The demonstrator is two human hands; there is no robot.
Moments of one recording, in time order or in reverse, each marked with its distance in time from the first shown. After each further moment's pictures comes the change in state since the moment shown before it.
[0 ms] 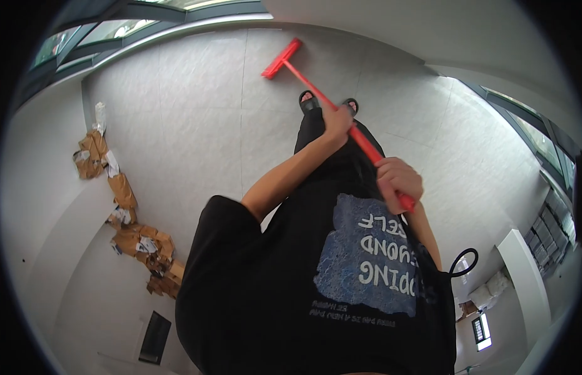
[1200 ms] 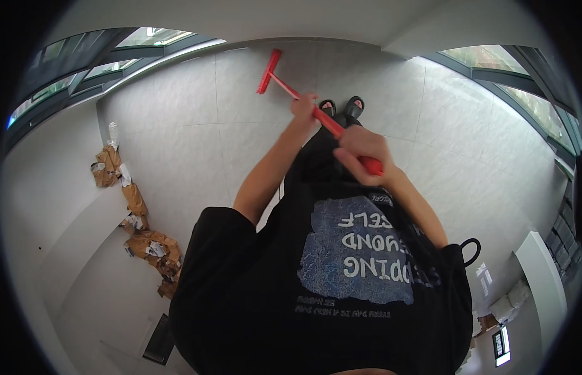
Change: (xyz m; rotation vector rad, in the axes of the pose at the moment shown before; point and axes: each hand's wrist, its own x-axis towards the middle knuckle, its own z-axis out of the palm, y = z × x) left_hand -0.018 -0.137 0.161 -0.077 -0.047 0.071; right_hand -0.100 0.007 -0.240 0.094 0.005 -0.005
